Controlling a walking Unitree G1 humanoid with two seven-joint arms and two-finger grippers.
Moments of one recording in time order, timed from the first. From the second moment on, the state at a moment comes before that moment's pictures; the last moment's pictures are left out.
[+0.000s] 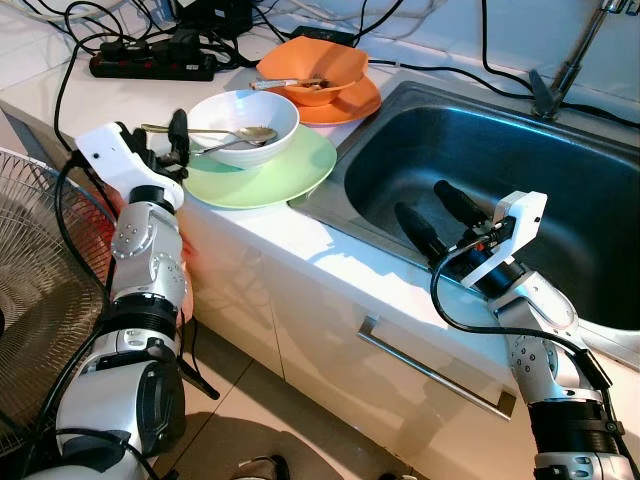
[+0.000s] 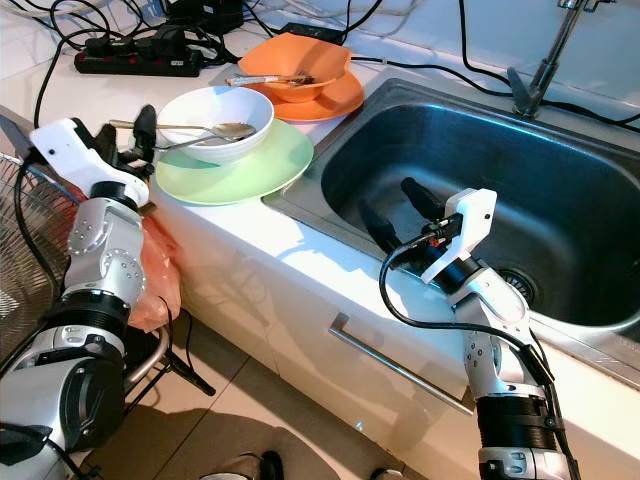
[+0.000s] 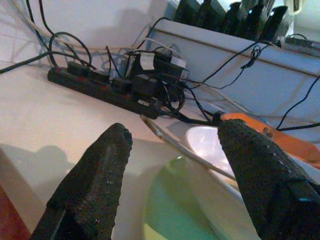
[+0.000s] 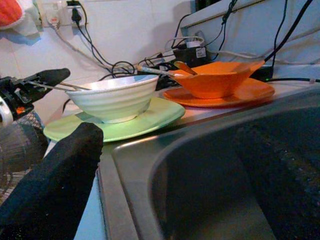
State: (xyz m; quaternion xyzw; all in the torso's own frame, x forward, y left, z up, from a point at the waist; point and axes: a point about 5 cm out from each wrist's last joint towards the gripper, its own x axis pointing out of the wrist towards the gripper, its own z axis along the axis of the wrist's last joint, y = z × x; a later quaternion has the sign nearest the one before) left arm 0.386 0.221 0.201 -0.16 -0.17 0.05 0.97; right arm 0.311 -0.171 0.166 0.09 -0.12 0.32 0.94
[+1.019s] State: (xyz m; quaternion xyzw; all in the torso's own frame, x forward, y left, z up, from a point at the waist) left arm 0.389 0.223 0.203 -0.17 -0.17 0.06 0.97; right arm 0.311 -0.172 0.166 0.09 -0.12 0.31 0.94
